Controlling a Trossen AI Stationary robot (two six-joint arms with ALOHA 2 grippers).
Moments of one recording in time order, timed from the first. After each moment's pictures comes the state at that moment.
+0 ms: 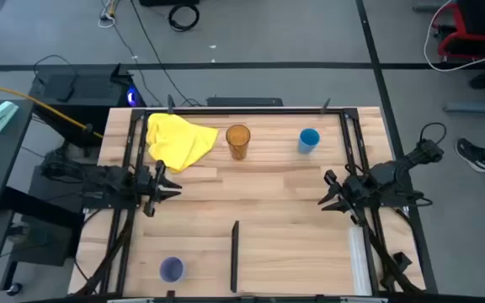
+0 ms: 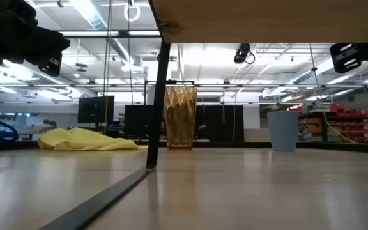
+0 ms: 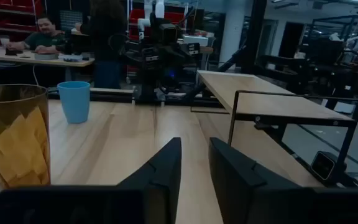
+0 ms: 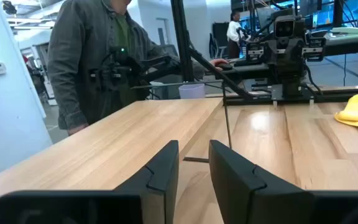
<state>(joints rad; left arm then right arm) -0.31 0.03 0.01 0.06 -0.23 -0.09 0.47 0.02 0.01 0.02 0.05 0.16</state>
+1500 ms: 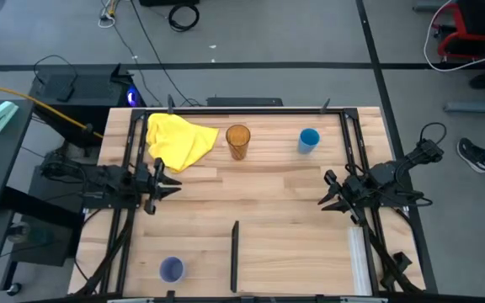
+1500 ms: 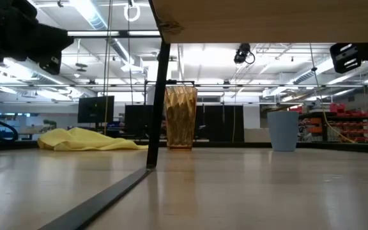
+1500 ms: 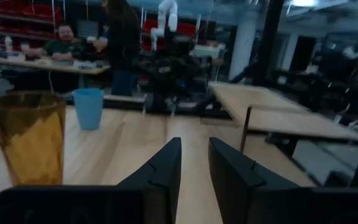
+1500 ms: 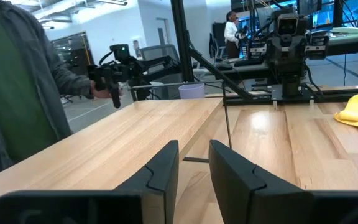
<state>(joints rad) -0.31 0.03 0.01 0.11 -0.29 -0.11 0.47 0.02 0.01 0.02 0.05 0.16</state>
